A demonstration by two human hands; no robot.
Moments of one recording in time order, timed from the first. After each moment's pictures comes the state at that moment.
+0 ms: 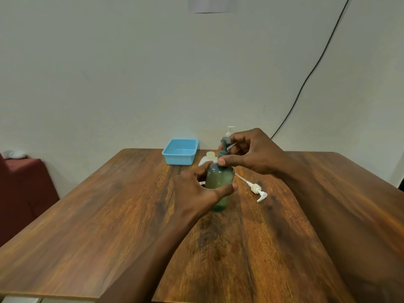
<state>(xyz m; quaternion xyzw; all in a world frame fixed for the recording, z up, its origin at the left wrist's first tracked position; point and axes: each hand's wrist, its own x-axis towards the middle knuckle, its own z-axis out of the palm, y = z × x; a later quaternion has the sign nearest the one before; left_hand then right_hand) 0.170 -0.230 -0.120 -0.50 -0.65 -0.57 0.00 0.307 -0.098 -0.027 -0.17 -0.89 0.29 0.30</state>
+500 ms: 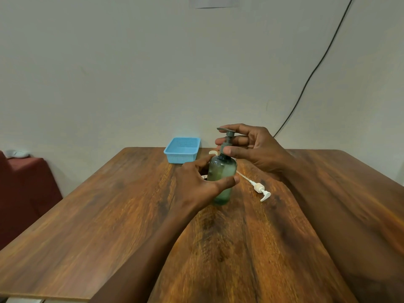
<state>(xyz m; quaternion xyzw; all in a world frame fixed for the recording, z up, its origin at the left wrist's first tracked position) 0.159 -0.220 -0.110 -0.50 -0.64 -0.59 -0.01 0.304 -0.105 -0.027 -0.11 -0.79 0.52 0.31</state>
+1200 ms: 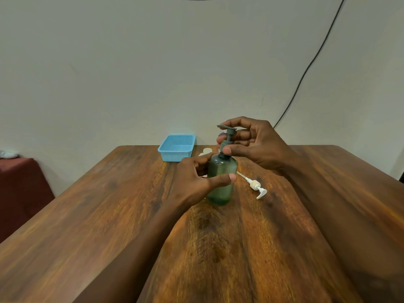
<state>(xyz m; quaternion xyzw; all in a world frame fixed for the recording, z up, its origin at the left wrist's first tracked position) 0.152 -0.210 -0.105 -0.54 -0.62 -0.56 -0.14 0.312 -0.088 -0.030 -0.12 -0.83 0.44 0.33</state>
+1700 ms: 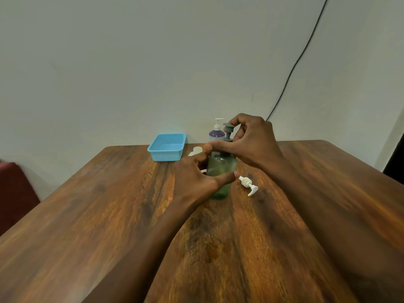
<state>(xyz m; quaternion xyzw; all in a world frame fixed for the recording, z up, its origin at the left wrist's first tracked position) 0.179 -0.193 -0.106 -0.54 -0.63 -0.56 -0.02 0.304 -0.098 -0.031 -0.31 -0.83 0.16 0.43</state>
